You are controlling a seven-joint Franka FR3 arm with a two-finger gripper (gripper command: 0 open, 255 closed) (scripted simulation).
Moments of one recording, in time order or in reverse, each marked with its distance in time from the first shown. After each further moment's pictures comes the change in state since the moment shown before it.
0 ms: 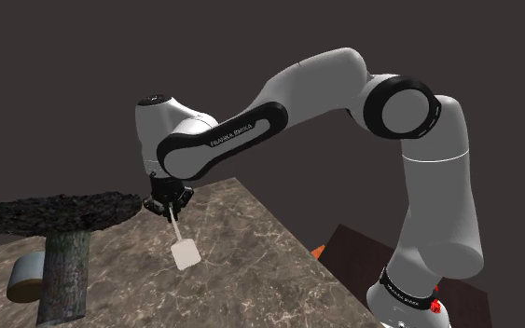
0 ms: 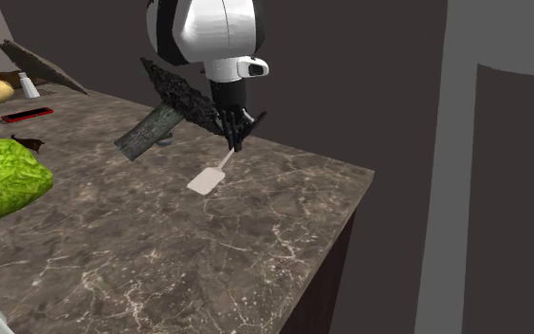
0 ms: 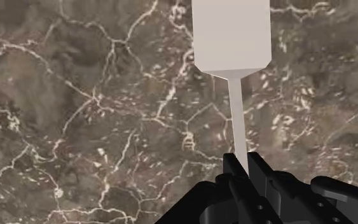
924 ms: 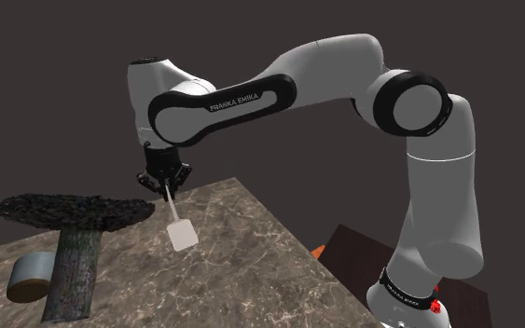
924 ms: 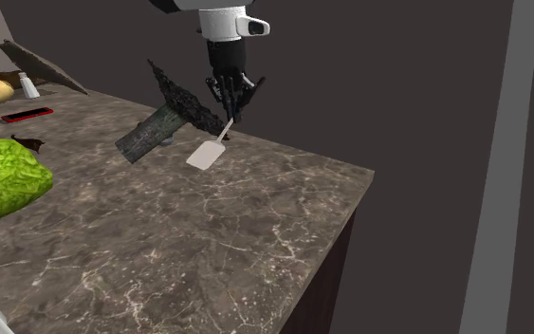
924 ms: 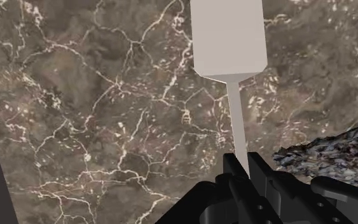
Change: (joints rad) arm -0.002 -0.047 0.010 0.126 0.025 -0.169 -0.027
